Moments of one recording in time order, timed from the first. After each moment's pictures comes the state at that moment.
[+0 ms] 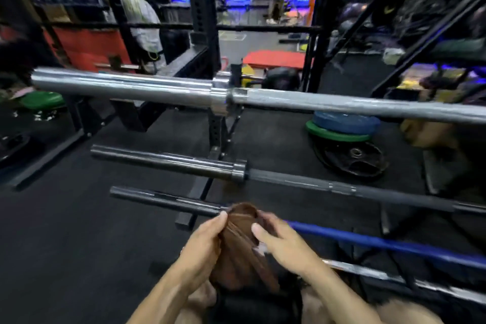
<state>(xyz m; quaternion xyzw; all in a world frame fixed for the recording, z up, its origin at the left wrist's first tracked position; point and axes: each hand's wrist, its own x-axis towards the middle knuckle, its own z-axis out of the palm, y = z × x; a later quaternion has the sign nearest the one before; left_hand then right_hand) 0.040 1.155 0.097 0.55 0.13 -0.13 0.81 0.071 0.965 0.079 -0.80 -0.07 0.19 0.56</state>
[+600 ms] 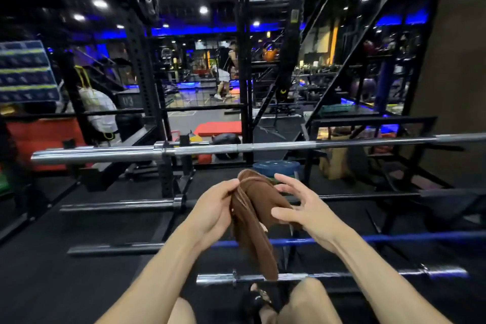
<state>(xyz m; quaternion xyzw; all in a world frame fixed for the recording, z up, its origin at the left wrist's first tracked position) -0.097 0.972 0.312 0.54 -0.06 -0.15 0.82 -0.123 0.752 0.280 -0.73 -0.10 -0.01 0.67</state>
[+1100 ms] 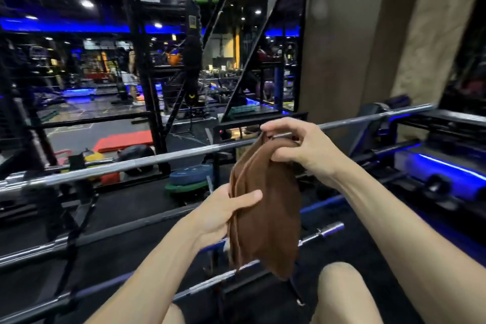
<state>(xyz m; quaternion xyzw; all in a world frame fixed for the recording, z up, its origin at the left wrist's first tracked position) -0.127 0.806 0.325 0.54 -0.27 -0.37 0.71 -0.214 0.610 0.409 -0.82 -0.05 -0.25 0.51</state>
